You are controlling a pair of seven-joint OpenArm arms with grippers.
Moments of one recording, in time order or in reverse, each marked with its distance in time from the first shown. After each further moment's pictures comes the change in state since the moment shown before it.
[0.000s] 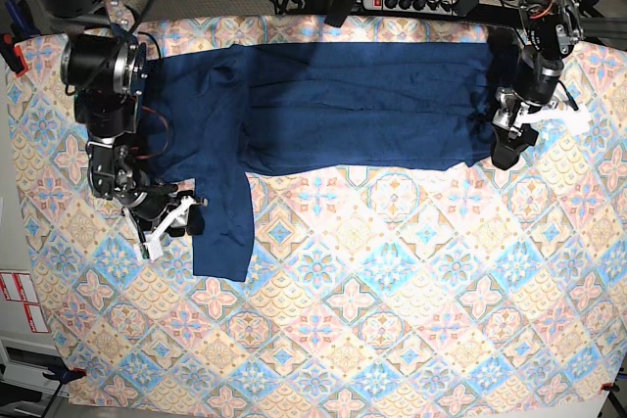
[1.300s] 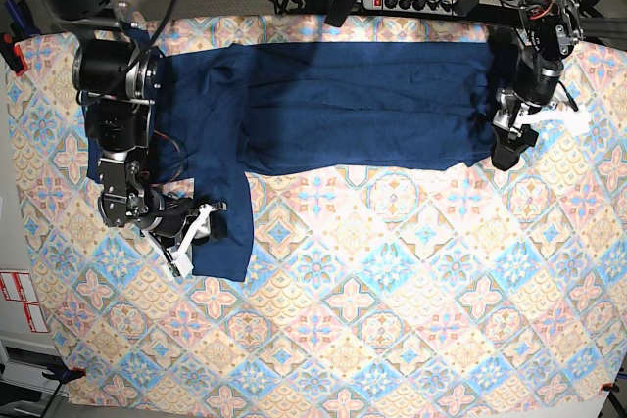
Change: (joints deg) left arm -0.2 0.0 0.0 0.0 0.0 0.0 0.0; right arm 2.0 -2.8 0.2 8.0 -1.6 3.7 -14.7
